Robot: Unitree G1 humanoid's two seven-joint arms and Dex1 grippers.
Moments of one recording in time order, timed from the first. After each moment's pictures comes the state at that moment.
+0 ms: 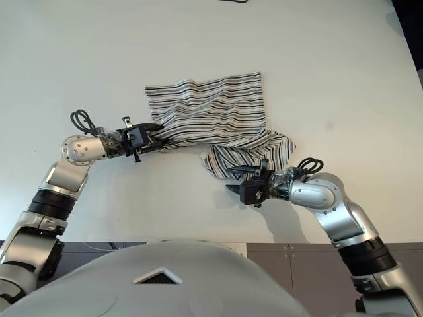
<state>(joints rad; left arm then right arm) -0.16 0.53 -0.33 0.28 0.08 -0.24 -0.83 0.21 -0.85 0.31 -0.21 -0.19 -0.38 0.83</state>
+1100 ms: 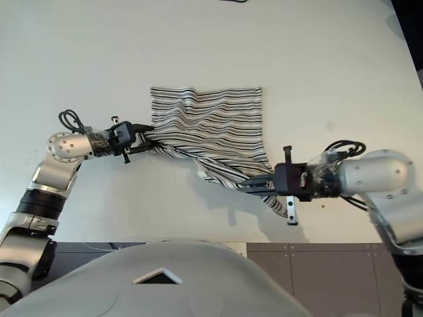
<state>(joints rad) -0.14 0.59 -0.27 0.26 -0.02 -0.16 -0.94 0.18 -1.11 0.00 -0.56 0.59 0.19 1.23</state>
